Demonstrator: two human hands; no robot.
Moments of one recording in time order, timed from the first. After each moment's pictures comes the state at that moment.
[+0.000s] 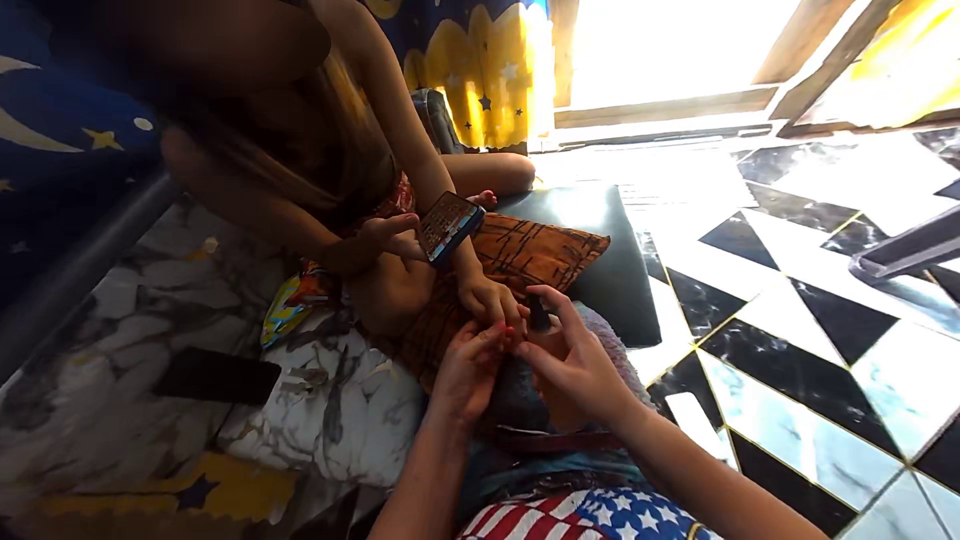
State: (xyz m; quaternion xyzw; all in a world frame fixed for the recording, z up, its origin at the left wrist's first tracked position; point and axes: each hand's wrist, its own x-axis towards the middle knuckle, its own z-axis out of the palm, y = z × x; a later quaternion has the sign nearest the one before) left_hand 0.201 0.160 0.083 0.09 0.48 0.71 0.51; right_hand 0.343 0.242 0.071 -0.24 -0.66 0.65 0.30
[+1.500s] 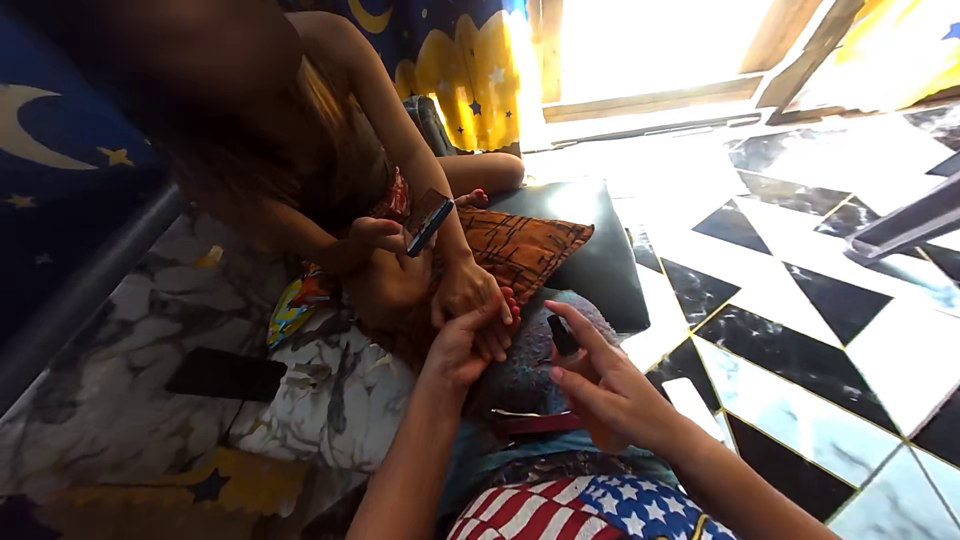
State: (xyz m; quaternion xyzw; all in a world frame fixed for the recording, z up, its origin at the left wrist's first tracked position) left_hand 0.195 0.171 0.092 0.13 0.46 0.64 0.60; right_hand 0.409 0.230 0.066 -0.15 -0.71 0.63 0.29
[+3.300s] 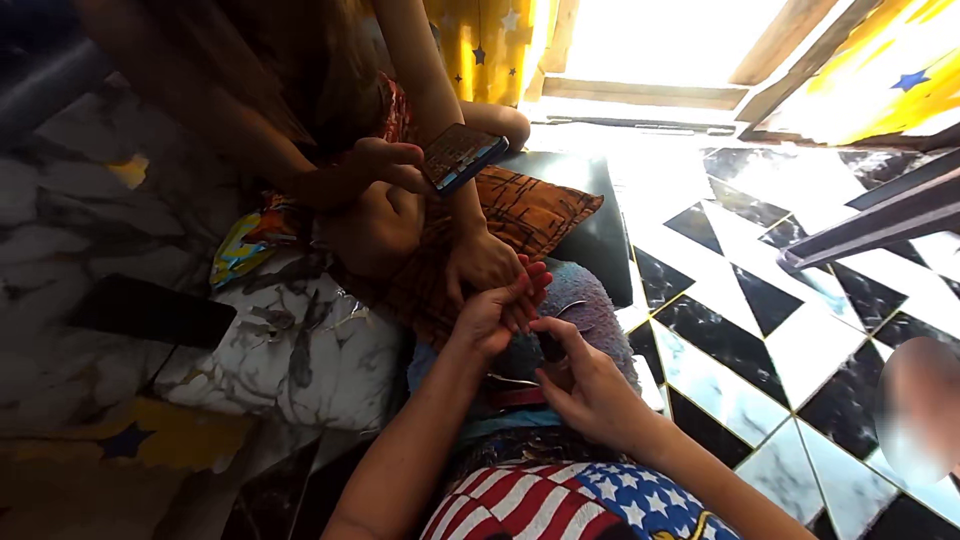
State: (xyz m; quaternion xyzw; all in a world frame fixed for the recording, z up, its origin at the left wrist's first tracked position) left_hand 0.216 0.167 0.047 0.05 0.38 0.69 0.61; right_hand 0.397 0.185 0.035 -0.20 -0.86 0.40 0.25
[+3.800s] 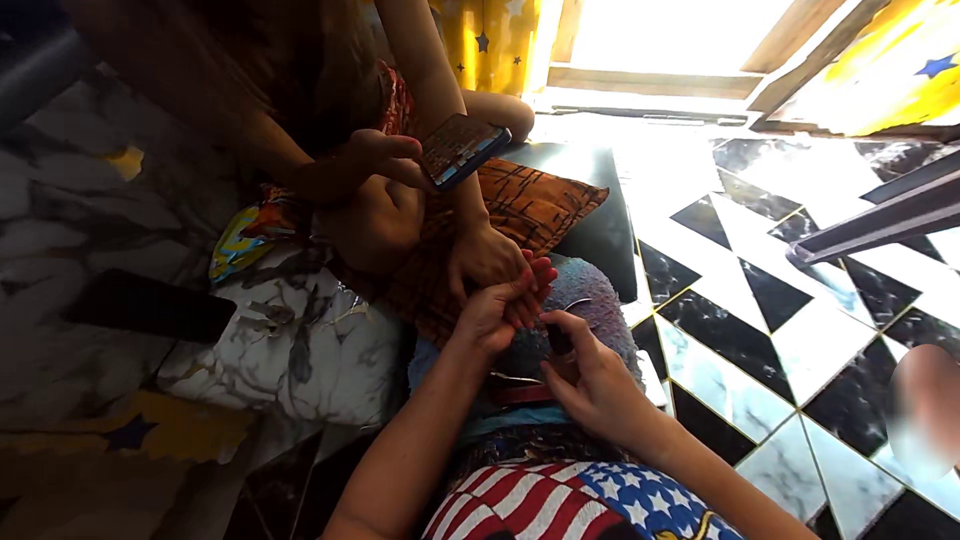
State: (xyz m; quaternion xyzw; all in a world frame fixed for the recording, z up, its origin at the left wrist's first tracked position) left_hand 0.218 0.170 0.047 0.05 0.39 0.68 0.62; right_hand 0.400 0.188 0.027 -0.24 -0.86 0.37 0.25
